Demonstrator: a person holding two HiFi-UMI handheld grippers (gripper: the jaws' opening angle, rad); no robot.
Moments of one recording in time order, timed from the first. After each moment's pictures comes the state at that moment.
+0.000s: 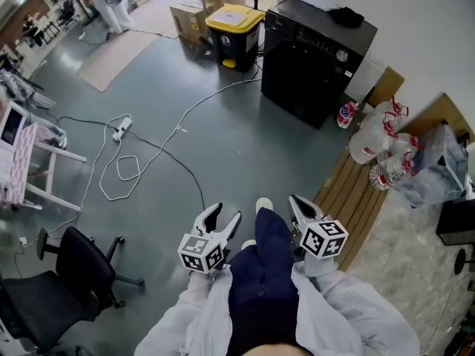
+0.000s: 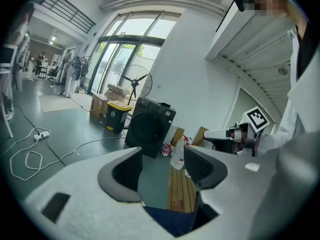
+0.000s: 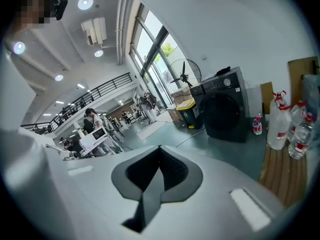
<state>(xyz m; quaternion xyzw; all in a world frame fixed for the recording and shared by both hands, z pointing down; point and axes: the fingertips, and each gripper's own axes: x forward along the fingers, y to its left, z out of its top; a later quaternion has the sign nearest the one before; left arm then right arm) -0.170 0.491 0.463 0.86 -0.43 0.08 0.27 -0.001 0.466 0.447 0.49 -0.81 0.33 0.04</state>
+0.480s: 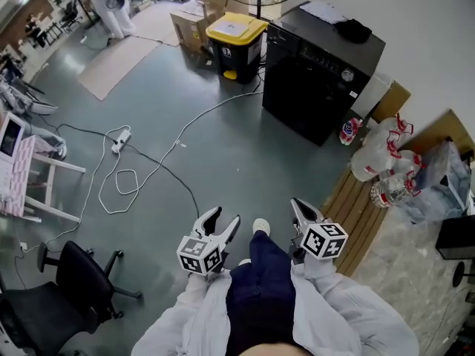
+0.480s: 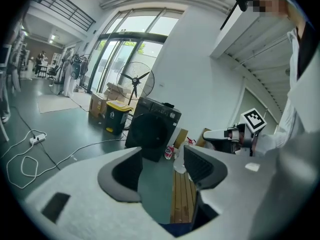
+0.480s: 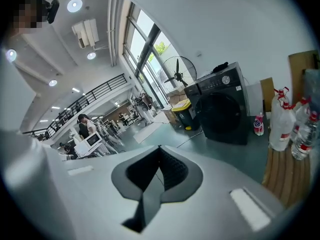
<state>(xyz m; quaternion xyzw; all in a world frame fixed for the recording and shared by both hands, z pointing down) -0.149 0.376 0.464 0.85 -0.44 0.08 0.28 0.032 0.345 0.456 0.49 -0.79 0.35 0.03</state>
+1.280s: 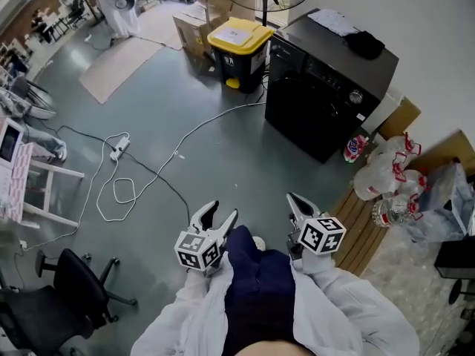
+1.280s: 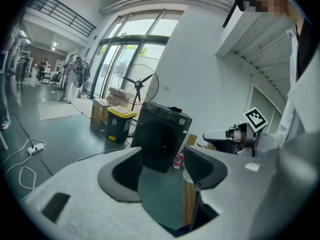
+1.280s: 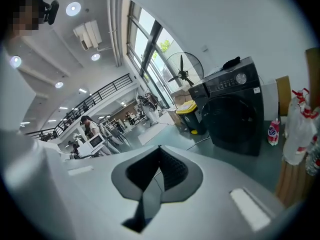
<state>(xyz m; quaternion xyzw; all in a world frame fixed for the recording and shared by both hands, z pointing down) -0.121 0.231 0.466 0.84 -0.47 0.08 0.26 0.052 0.195 0.460 0.45 -0.82 0.35 0.03</state>
